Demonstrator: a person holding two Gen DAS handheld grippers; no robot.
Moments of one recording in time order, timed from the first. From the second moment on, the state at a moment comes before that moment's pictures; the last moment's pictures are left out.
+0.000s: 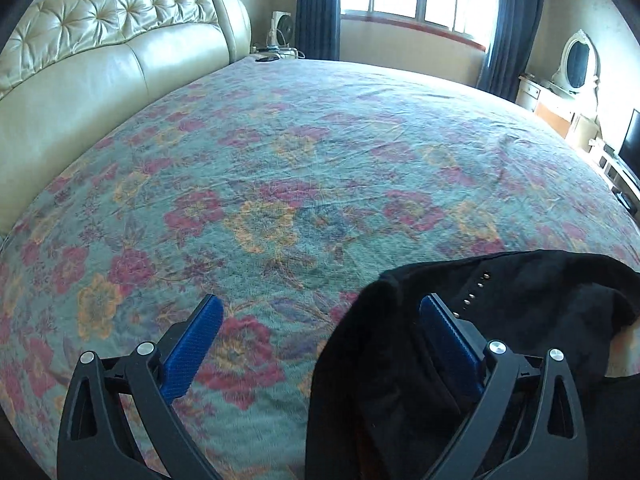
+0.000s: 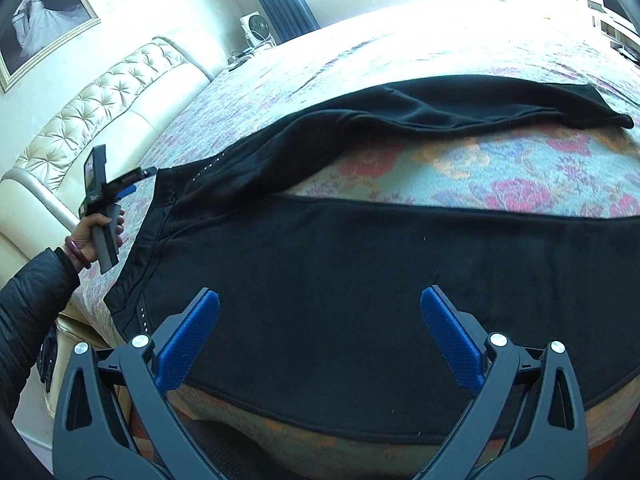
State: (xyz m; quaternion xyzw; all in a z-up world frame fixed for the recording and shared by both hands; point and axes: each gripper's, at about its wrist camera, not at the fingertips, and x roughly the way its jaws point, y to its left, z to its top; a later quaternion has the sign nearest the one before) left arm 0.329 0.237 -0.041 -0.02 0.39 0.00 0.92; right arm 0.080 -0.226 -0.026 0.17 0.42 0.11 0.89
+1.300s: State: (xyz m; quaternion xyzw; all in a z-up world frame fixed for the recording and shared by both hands) left arm 0.399 0.218 -0.095 -0.02 0.48 -0.18 0.86; right arm 0.442 -0.265 -0.062 -0.11 0.57 0.26 0.77
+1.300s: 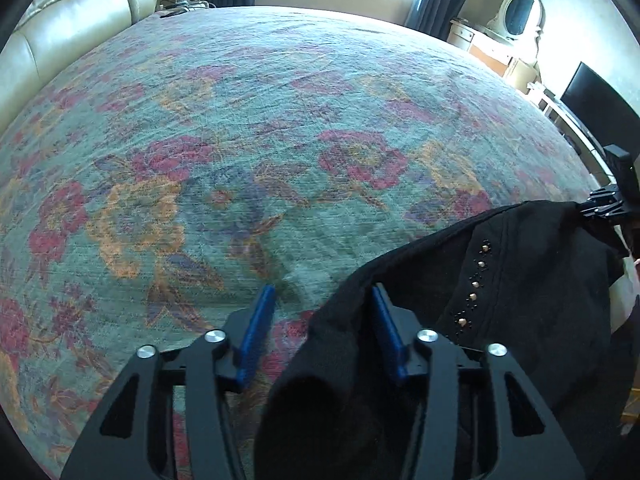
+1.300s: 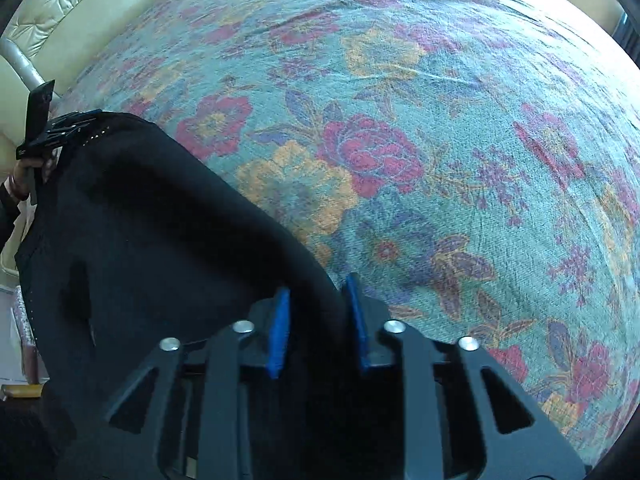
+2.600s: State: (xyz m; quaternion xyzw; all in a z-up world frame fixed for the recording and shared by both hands) left arm 0.061 0.275 -0.064 -0.37 0.40 -0.12 0.83; right arm 0.066 -0.270 -0.029 0.22 0.42 0.16 0.87
